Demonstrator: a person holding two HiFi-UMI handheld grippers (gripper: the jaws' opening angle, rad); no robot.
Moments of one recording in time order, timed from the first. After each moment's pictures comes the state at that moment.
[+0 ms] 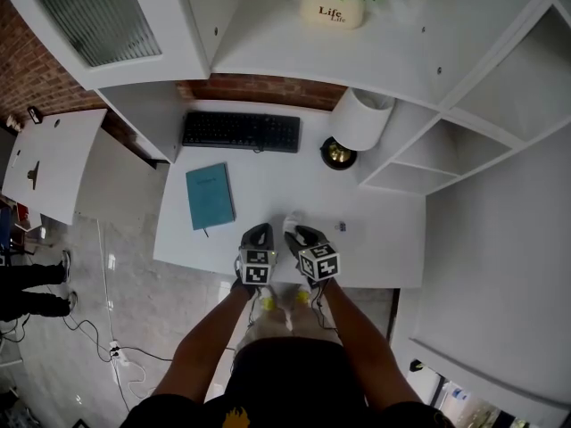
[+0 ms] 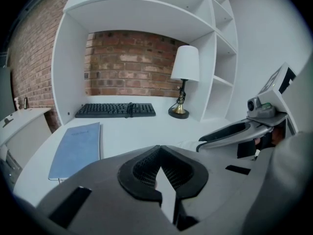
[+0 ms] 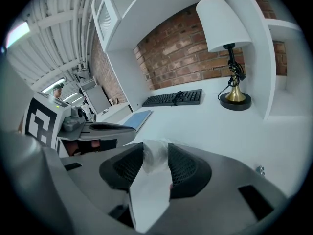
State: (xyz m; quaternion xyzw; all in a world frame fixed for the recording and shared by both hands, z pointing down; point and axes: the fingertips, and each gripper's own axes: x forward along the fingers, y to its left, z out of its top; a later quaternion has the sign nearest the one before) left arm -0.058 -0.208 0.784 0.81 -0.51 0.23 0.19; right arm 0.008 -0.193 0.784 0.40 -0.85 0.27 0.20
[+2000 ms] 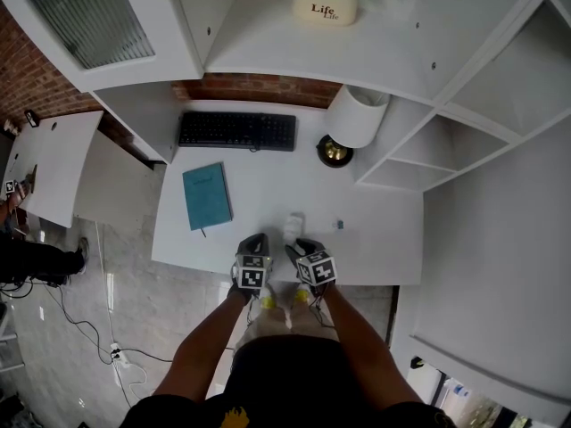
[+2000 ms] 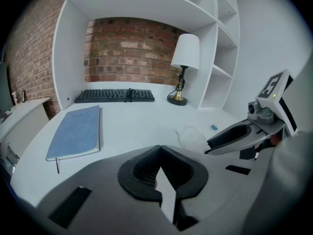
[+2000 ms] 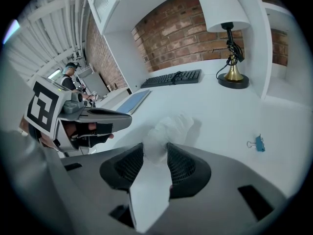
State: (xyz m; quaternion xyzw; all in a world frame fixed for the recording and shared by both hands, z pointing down) left arm -0.063 -0.178 0.818 0.80 -0.49 0.27 0.23; right arm 0.019 -0.150 0.831 0.38 -0.83 0.31 0.28
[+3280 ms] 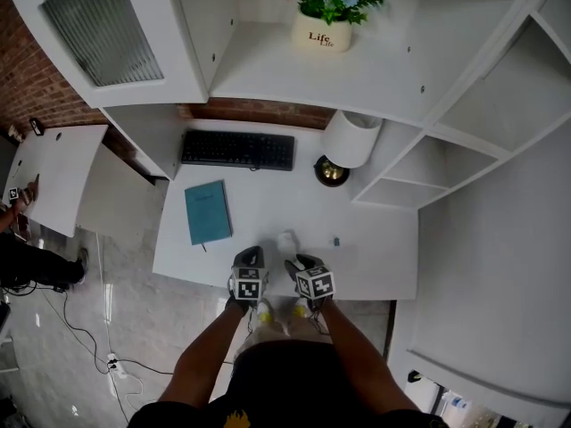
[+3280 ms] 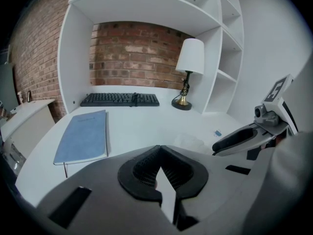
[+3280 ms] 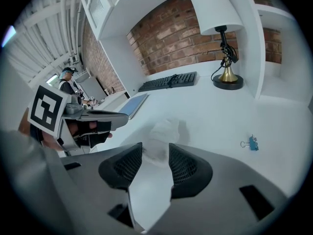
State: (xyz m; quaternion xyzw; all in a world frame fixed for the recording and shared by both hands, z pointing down) left arm -0.074 -0.186 0.802 0.79 -0.51 0.26 0.23; right arm 0.026 -0.151 0.817 0.39 -0.82 0.32 0.26
